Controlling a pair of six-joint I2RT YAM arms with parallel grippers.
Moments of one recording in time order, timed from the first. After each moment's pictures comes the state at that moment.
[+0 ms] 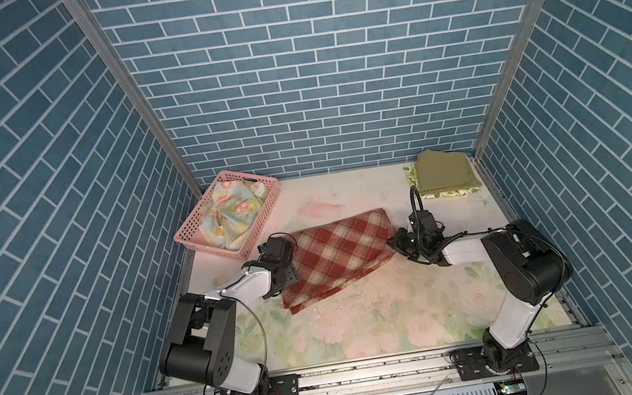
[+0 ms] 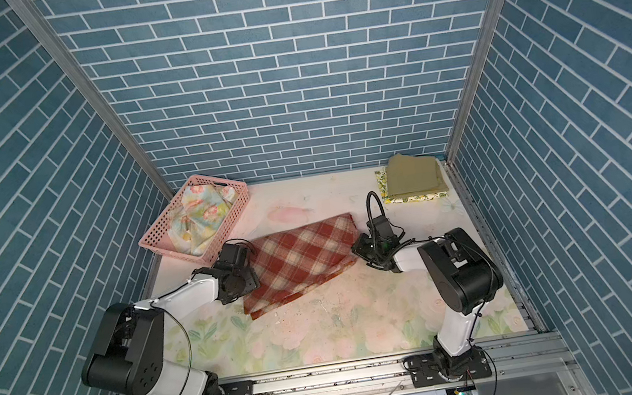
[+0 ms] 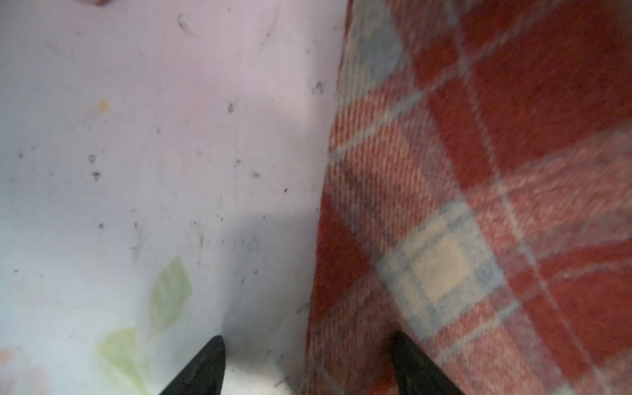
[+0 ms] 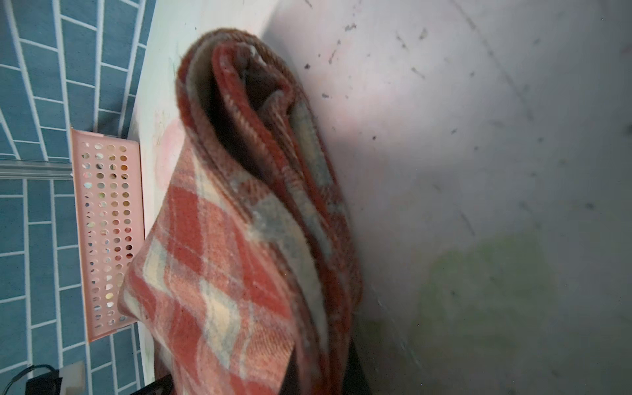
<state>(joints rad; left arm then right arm) -0.31 1.52 0.73 -0.41 -0.17 -0.64 0.43 1.74 0.71 0.29 -0.25 0.96</state>
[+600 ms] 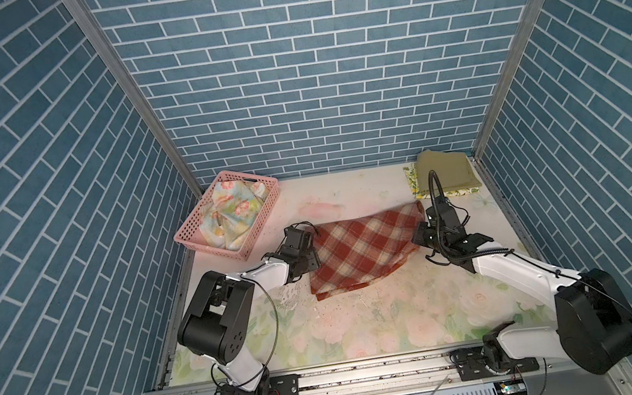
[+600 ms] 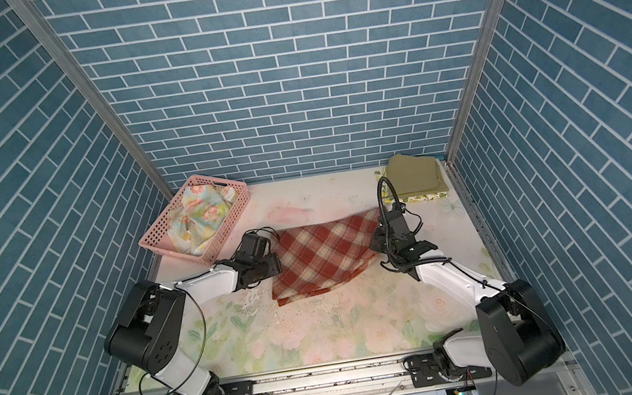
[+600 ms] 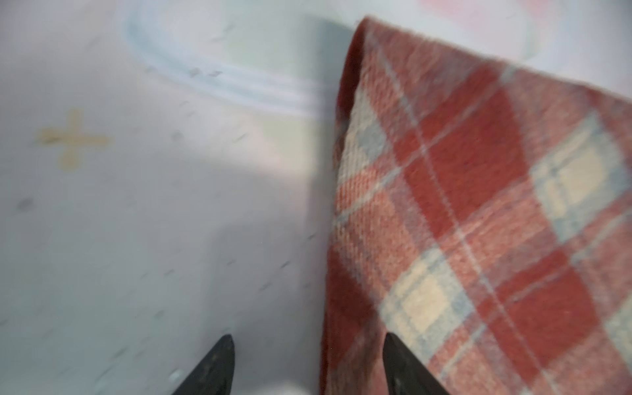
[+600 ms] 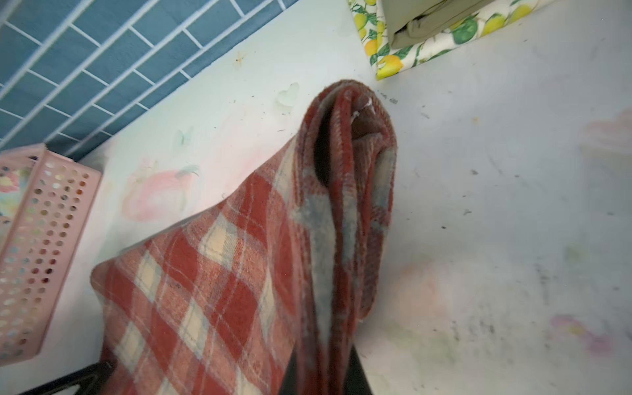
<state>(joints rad) -0.45 1.68 0.82 -0.15 -0.07 -0.60 0.44 1.29 0.71 -0.14 0.13 0.67</state>
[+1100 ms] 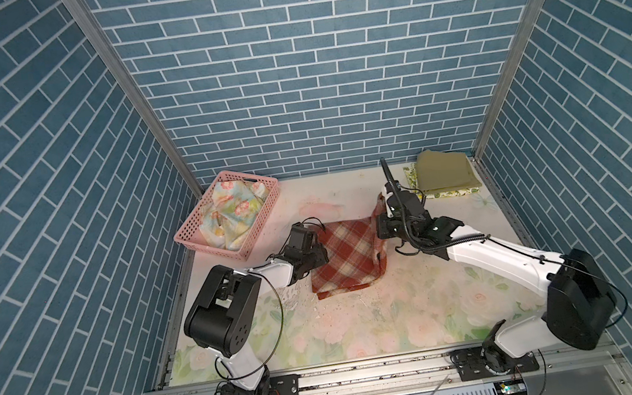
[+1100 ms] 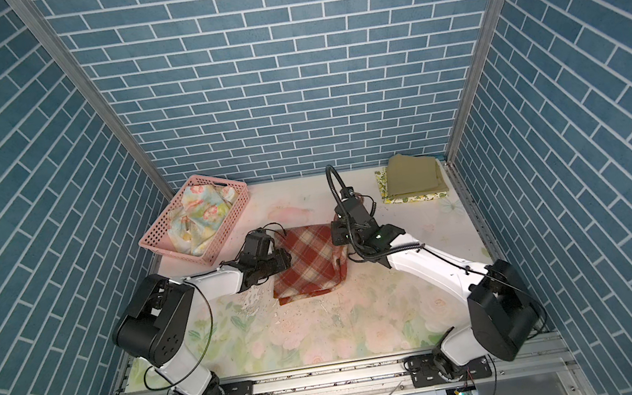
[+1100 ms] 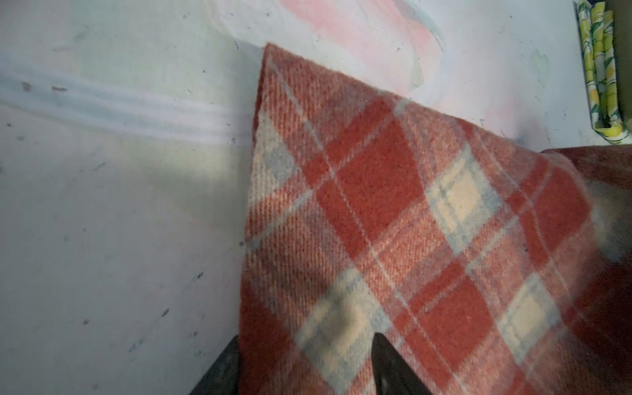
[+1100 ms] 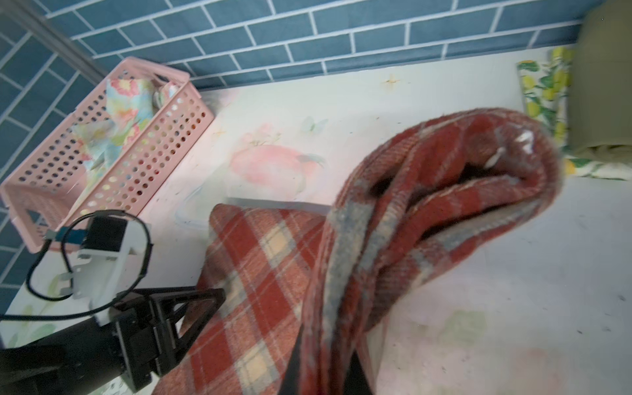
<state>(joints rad) -0.47 1.73 0.81 0.05 0.05 -0.64 0.72 1.44 1.06 -0.25 0.18 0.47</state>
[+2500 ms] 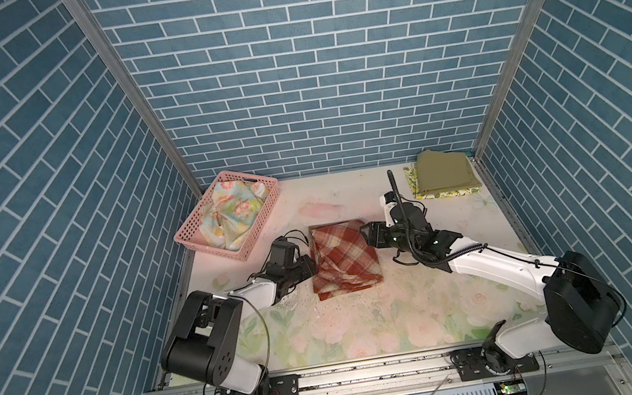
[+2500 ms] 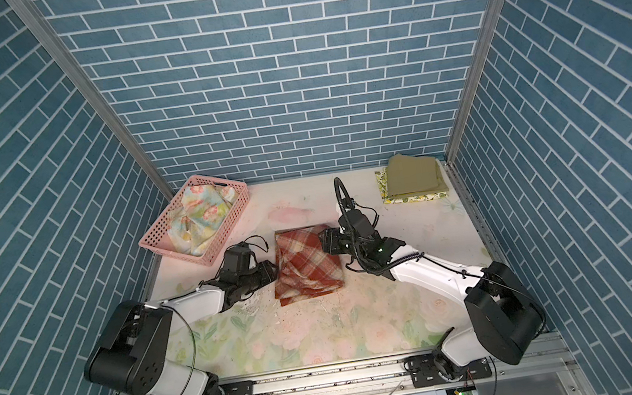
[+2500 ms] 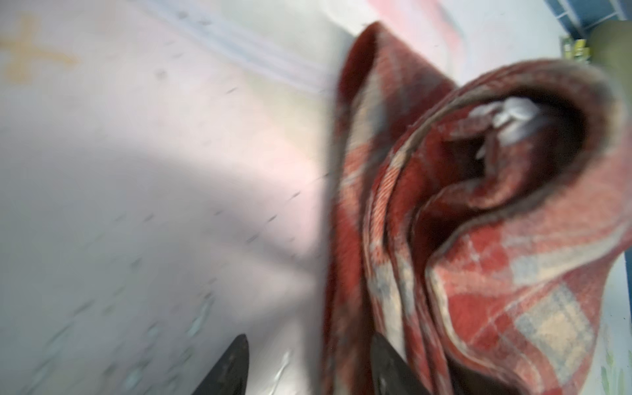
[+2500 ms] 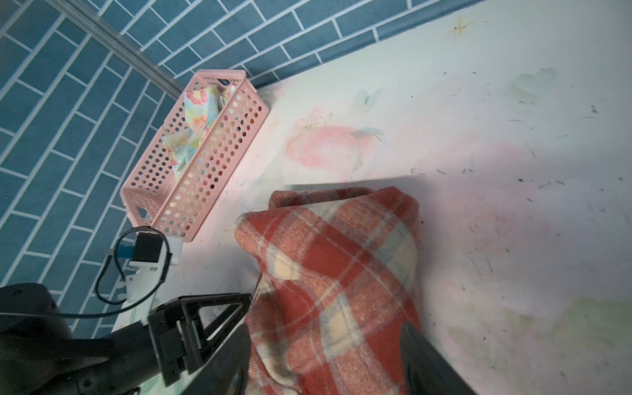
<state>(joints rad) -0.36 1.52 0.59 0.08 0.13 -0.68 0.73 1.41 0.89 -0.02 0.02 0.64</state>
